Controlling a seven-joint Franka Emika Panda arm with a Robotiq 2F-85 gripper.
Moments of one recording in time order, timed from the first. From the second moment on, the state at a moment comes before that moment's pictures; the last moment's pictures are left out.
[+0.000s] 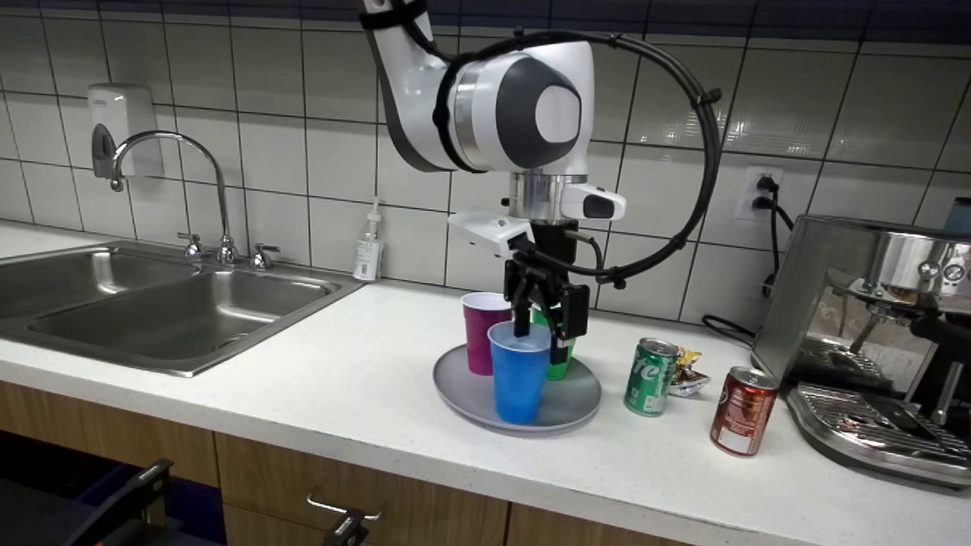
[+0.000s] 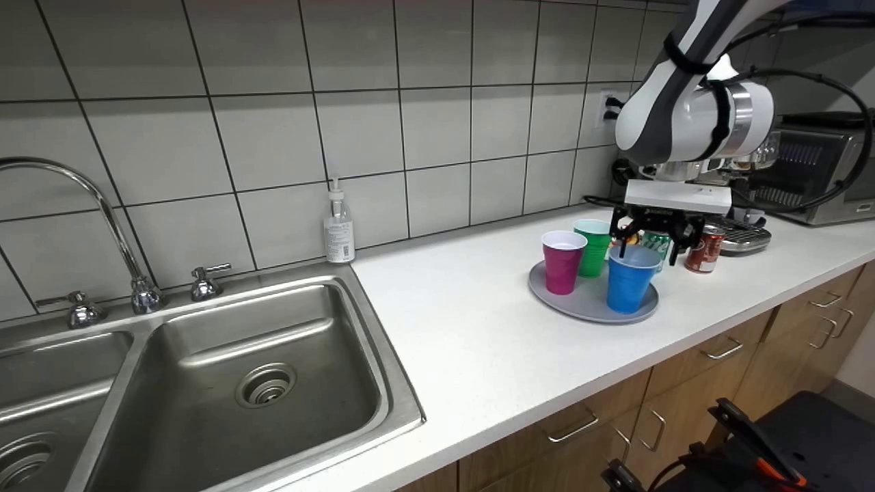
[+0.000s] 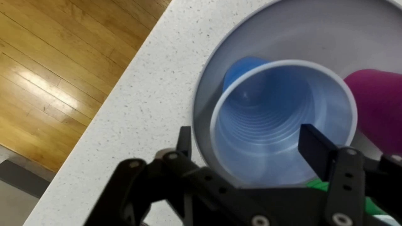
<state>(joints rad) -0.23 0.18 -0.25 -2.42 -0.02 2.68 0.36</state>
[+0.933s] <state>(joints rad) -0.22 -0.03 -0.29 -2.60 -0.14 2.71 0.36</state>
